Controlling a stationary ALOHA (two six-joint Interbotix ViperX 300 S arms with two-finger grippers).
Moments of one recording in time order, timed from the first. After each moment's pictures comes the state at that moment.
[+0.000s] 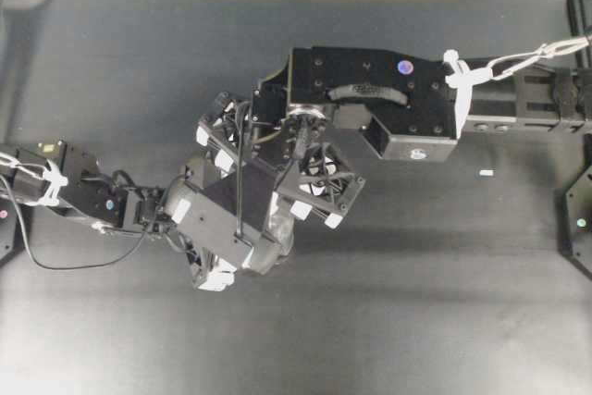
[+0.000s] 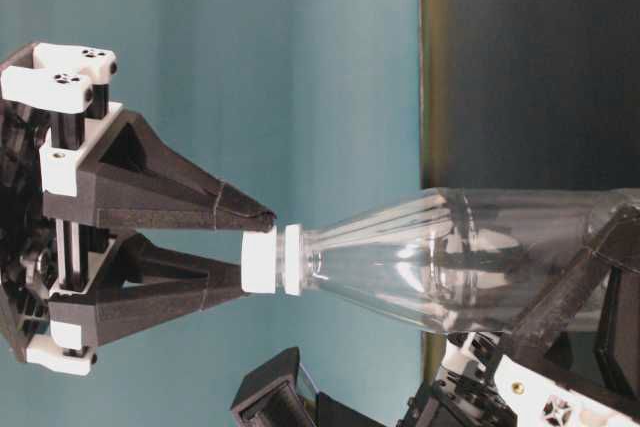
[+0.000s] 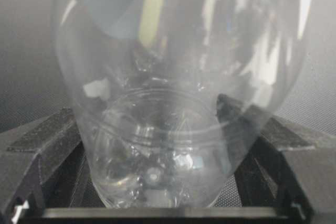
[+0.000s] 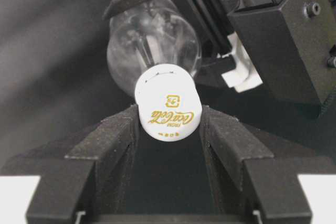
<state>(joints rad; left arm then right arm) -0.04 0.25 0.87 0.04 -0.62 -0.19 0.03 0.34 -0.40 0.11 1.43 -1.07</state>
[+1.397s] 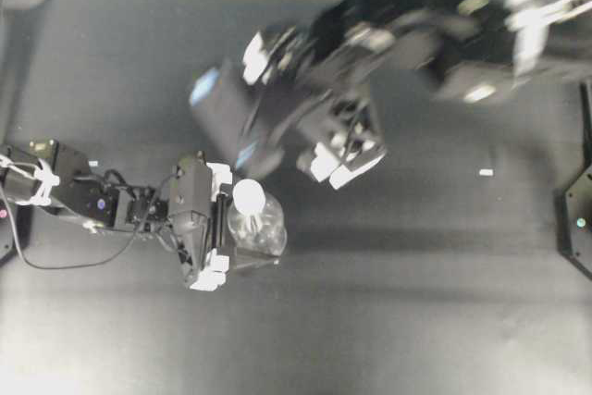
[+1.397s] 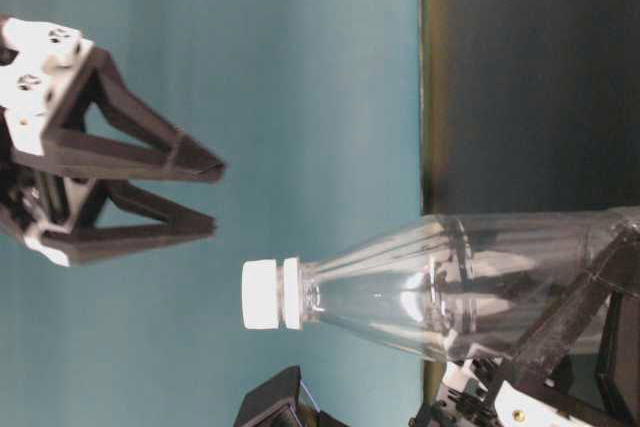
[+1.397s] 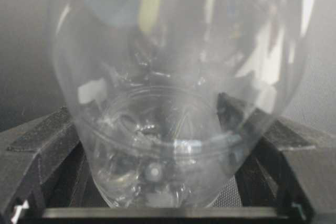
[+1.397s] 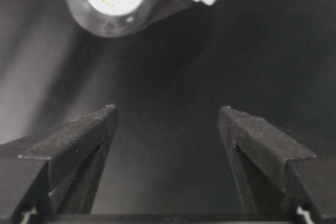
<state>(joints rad) -0.05 0.23 0.91 0.04 -0.62 -0.19 -0.09 0.12 -0.17 0.16 1.20 -0.70</state>
